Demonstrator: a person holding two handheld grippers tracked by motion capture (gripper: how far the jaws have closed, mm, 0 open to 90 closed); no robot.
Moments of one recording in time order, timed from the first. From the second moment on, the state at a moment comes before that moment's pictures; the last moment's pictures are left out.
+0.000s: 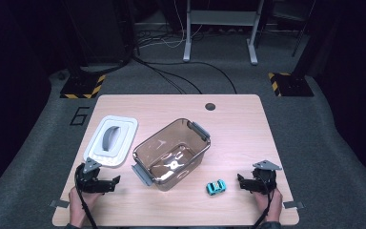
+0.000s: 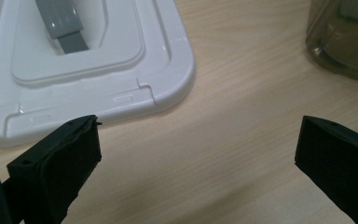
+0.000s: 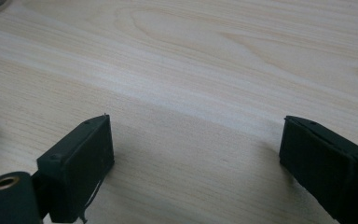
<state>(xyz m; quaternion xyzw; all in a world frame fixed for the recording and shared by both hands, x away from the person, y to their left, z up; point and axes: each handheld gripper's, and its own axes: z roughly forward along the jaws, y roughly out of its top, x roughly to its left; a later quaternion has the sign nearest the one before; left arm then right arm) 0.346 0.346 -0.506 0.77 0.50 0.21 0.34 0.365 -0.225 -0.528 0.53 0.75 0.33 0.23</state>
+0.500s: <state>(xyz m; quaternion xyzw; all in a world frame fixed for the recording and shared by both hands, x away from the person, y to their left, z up) 0.331 0.337 -0.532 0.78 0.50 0.21 0.33 0.365 -0.225 -0.528 0.53 0.75 0.33 0.23</state>
